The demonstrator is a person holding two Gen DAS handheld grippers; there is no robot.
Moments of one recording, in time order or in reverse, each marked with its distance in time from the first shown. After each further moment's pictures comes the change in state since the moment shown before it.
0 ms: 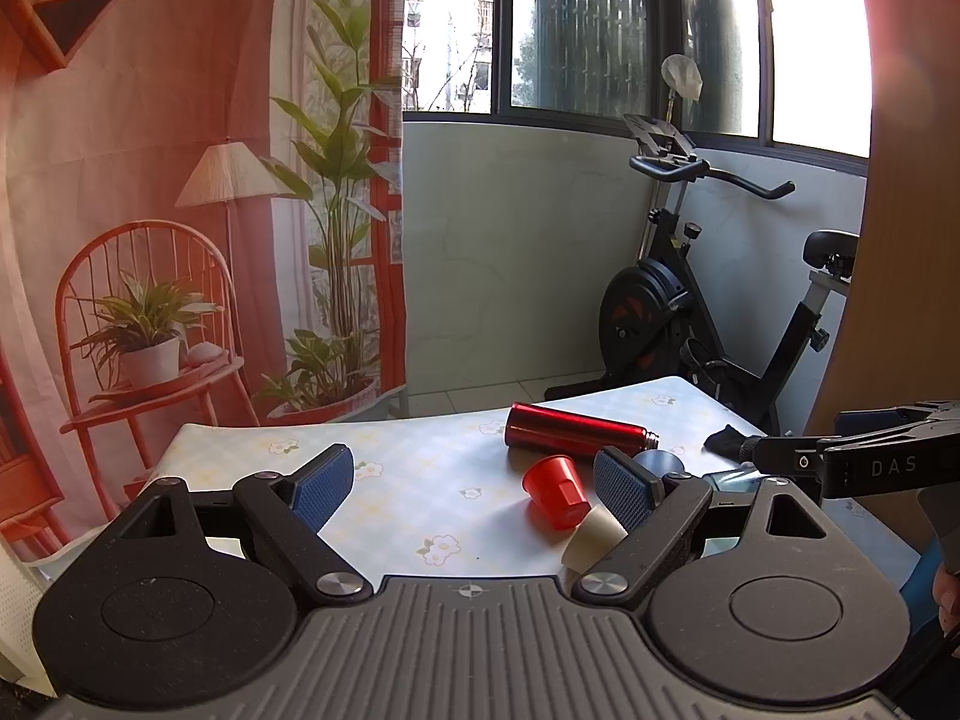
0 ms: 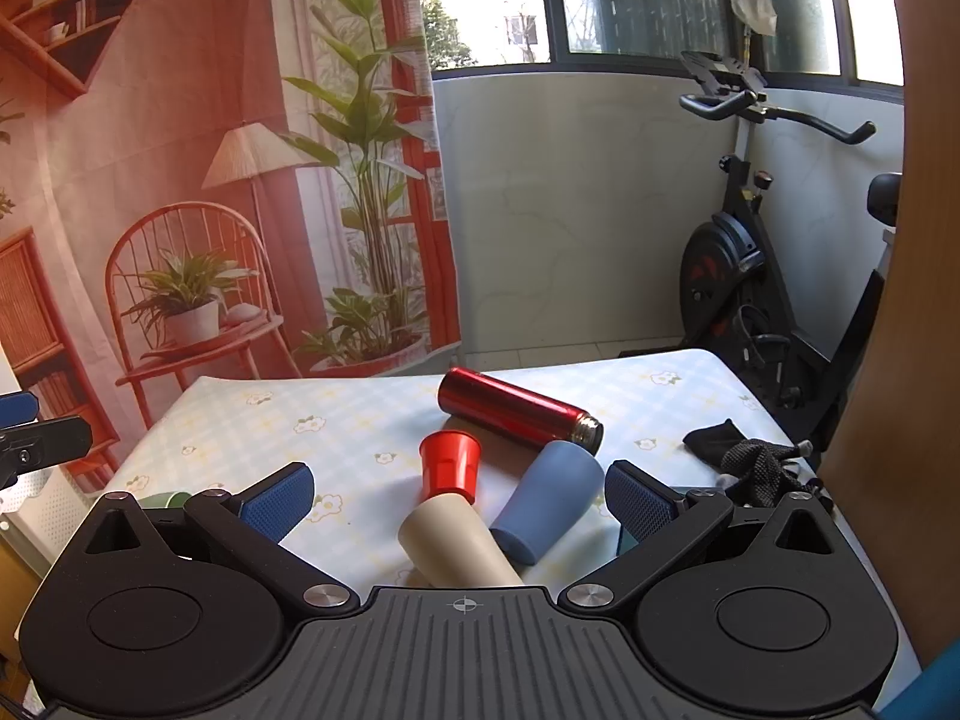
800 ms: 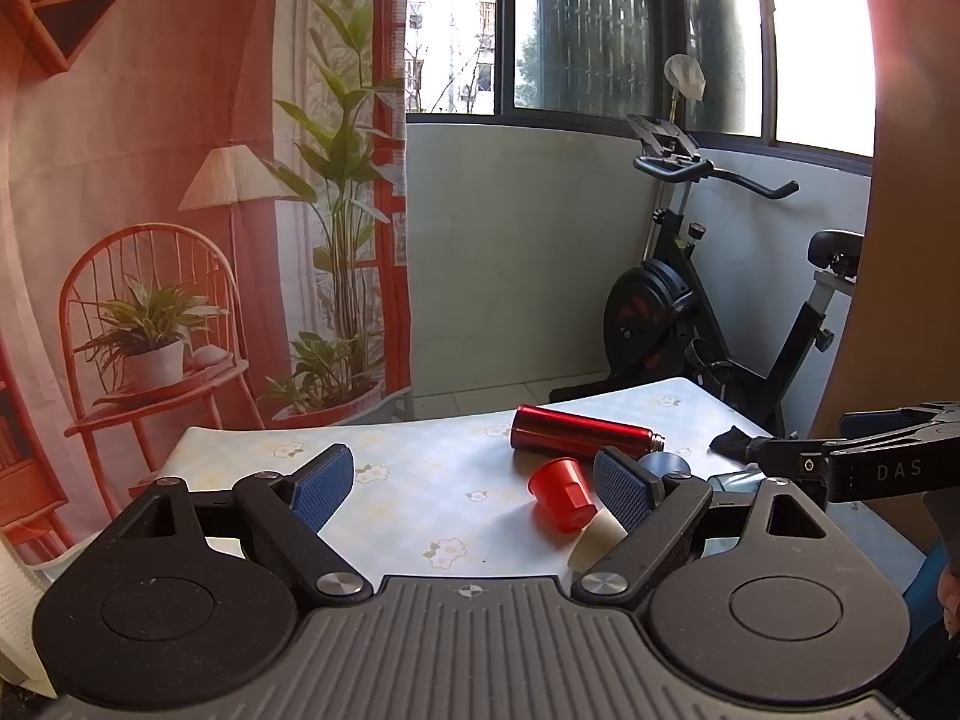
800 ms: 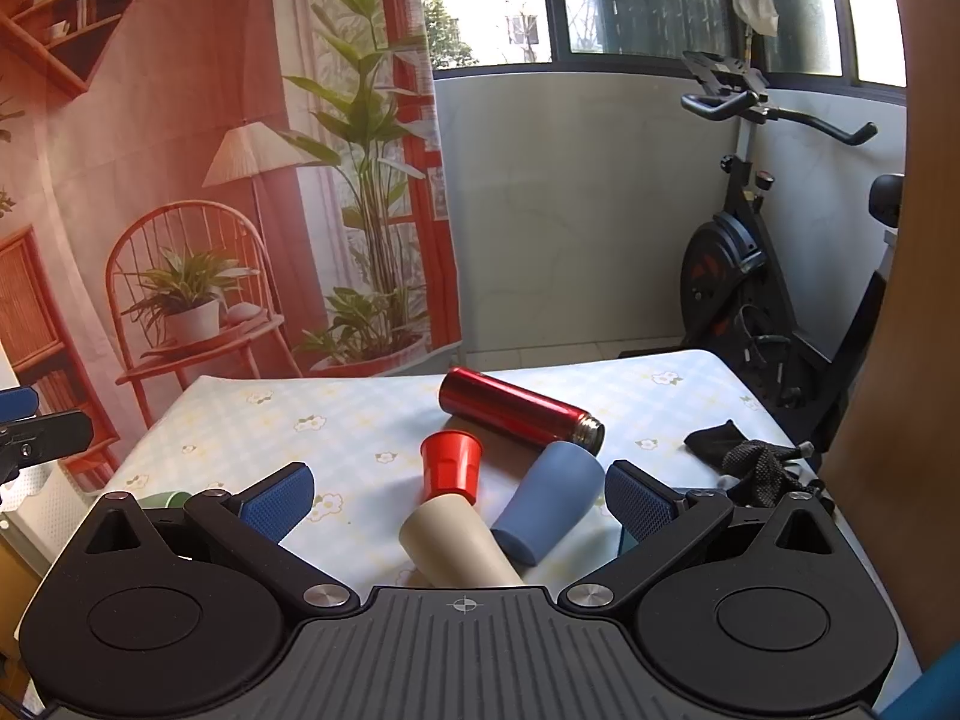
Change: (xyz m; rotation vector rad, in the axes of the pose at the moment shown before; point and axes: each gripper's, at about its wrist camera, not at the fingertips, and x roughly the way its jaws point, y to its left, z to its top) left arm 0.000 0.002 0.000 0.002 -0.001 0.004; right arm 0.003 0.004 0.000 -0.004 0.002 -0.002
